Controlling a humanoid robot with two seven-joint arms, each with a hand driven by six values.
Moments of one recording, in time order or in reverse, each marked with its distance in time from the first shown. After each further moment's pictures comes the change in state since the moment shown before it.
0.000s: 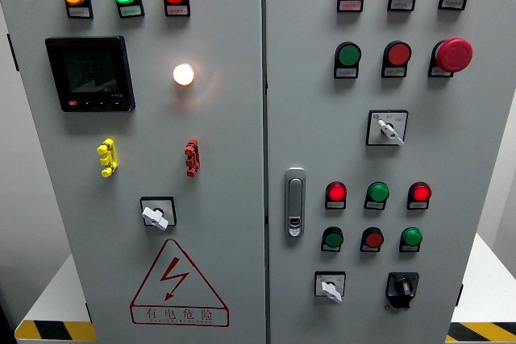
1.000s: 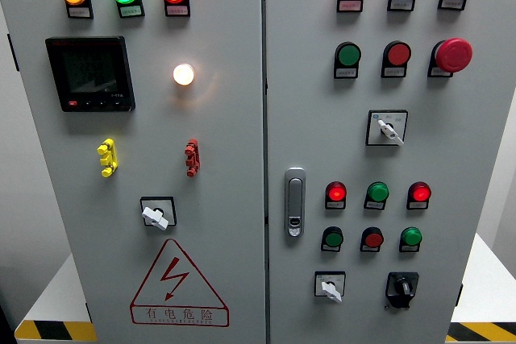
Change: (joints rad) left arm 0.000 0.000 0.000 0.000 0.000 0.000 0.000; right arm 0.085 0.001 0.632 0.030 -0.561 0.032 -0.101
